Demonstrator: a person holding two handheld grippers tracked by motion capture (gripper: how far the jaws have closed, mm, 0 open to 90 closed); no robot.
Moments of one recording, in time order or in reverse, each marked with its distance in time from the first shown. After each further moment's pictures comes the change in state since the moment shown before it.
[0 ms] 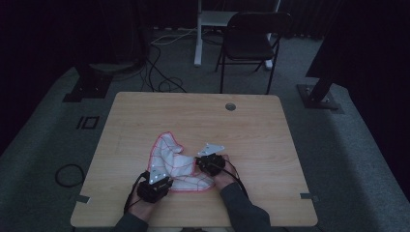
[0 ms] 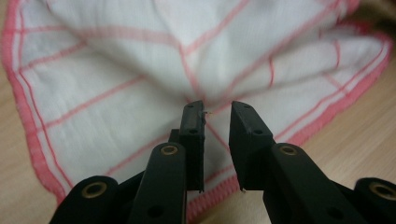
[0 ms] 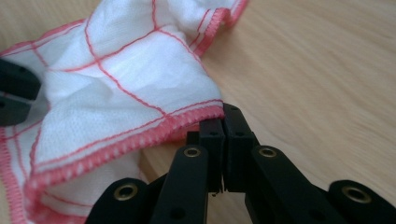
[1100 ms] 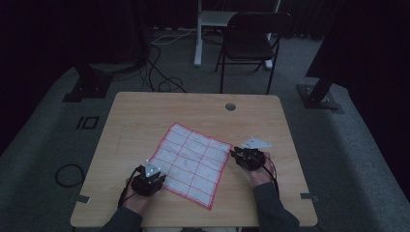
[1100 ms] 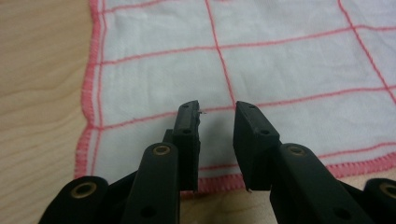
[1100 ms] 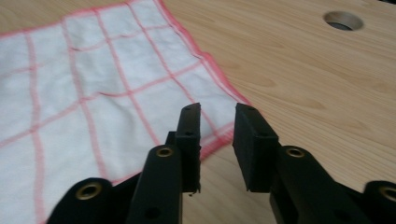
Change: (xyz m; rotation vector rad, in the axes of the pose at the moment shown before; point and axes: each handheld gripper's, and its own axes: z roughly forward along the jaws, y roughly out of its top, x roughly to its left) left arm 0.029 0.008 0.000 0.030 0.091 -0.007; right arm -0.071 -0.039 -0.090 -0.074 -0.174 0.167
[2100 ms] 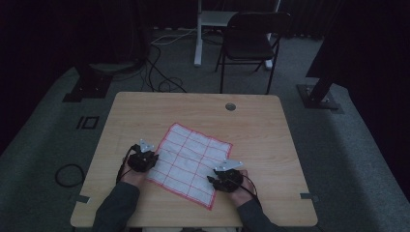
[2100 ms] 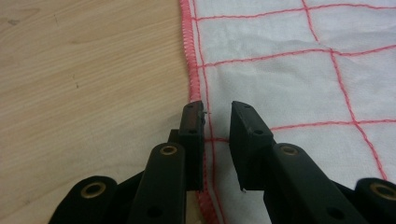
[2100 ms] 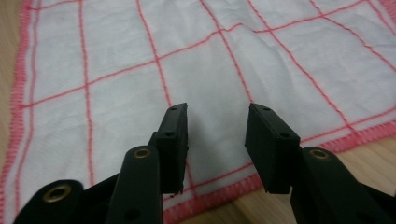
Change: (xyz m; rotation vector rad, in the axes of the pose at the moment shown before) left arm 0.061 0.029 0.038 -0.001 0.043 -0.041; right arm 0.079 -0.031 0.027 0.147 0.128 -0.121
